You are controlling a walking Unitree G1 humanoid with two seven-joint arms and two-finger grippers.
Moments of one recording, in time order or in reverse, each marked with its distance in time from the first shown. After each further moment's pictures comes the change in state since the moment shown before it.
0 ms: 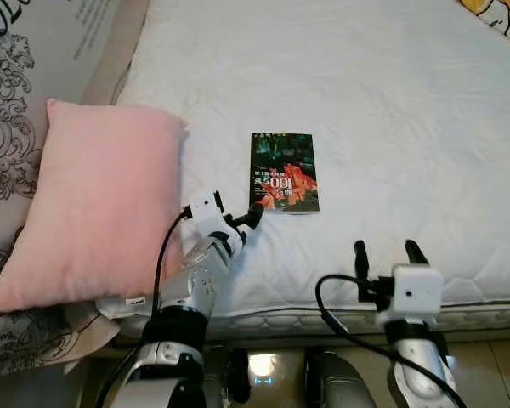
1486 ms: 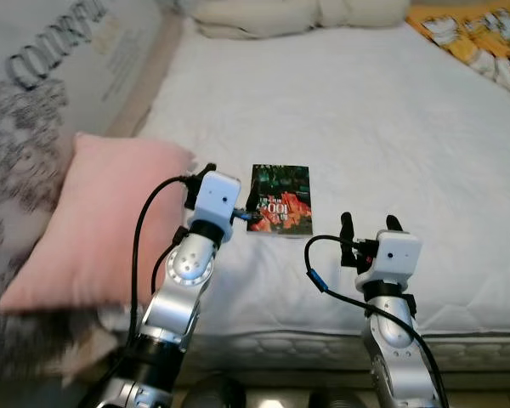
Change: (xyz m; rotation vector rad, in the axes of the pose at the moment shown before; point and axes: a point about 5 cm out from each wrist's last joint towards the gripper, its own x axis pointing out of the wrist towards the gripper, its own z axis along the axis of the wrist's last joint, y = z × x) left arm -0.040 -0.026 0.040 0.861 -0.471 -0.079; right arm 0.052 0.011 -0.011 0.122 -0.037 -0.036
